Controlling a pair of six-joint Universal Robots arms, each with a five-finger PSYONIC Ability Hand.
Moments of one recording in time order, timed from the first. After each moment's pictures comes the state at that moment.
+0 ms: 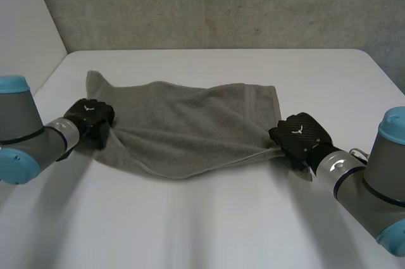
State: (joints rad) left arm 4.63 -2.33 -1.27 3.17 -1.26 3.65; right arm 1.88 -1.20 1.78 -0.25 1.27 2.52; left_hand 0.71 0.74 0.73 0.73 0.55; right_hand 1.33 1.34 1.35 1.35 1.18
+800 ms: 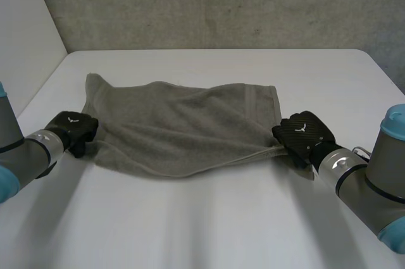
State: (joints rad) left arm 4.67 -2.12 -1.53 3.15 -1.33 3.68; right arm 1.87 -1.20 1.77 -0.23 1.28 2.52; left_hand 1.28 1.34 1.34 1.36 1.11; right_hand 1.33 1.34 1.35 1.35 1.18
